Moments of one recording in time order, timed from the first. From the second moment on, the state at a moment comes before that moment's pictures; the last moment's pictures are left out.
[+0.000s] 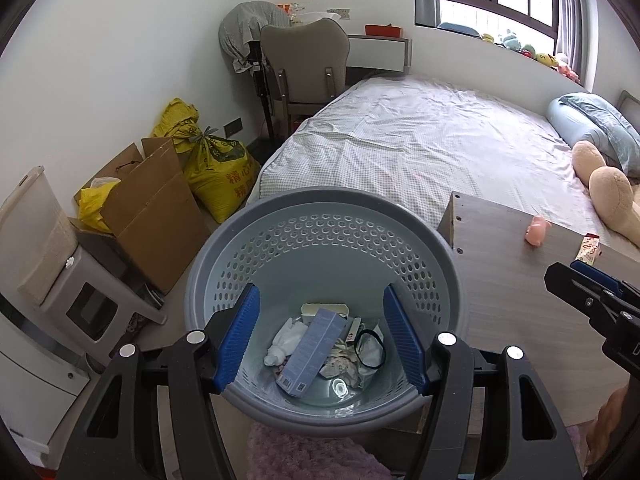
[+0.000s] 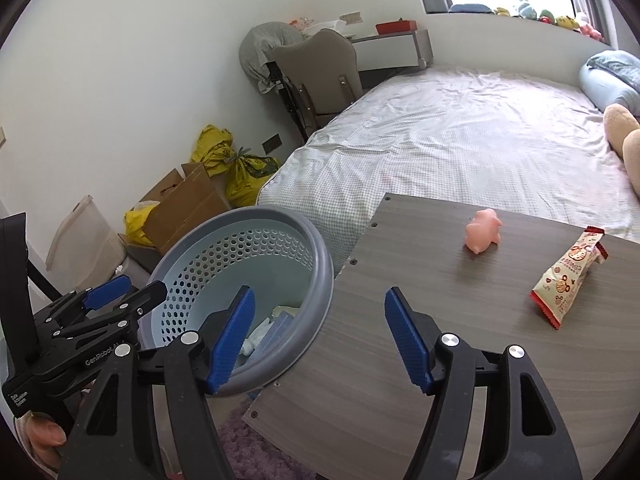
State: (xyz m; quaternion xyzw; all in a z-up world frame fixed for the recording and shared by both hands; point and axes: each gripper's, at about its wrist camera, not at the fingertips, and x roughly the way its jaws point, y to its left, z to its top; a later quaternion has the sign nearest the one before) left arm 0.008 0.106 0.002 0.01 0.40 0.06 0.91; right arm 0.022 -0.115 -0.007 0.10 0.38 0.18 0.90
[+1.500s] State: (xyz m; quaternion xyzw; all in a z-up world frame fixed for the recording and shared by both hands) left arm 0.077 -0.047 -0.019 0.07 0.42 -0.08 0.90; right arm 0.092 -0.277 -0.068 0.16 0.43 -0.04 0.89
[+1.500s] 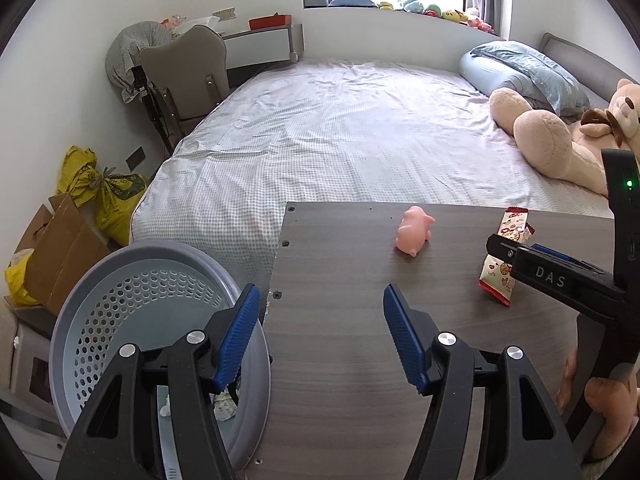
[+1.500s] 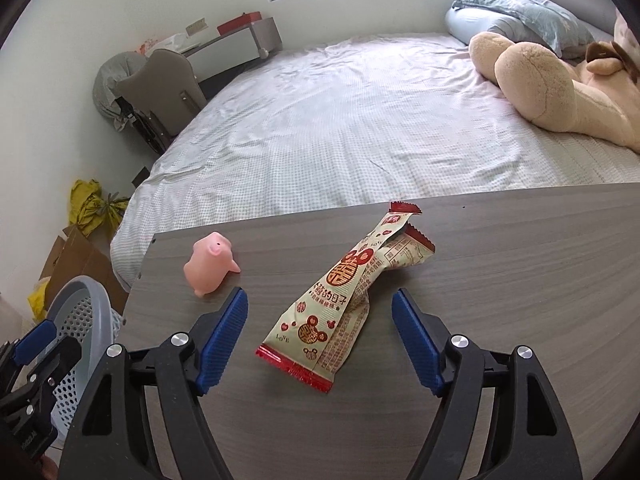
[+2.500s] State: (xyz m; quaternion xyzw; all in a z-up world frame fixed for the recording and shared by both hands) left arm 0.118 -0.090 -0.058 0.07 0.46 -0.11 0.88; right arm 0.056 -0.293 -0.063 0.18 0.41 -0.02 0.89
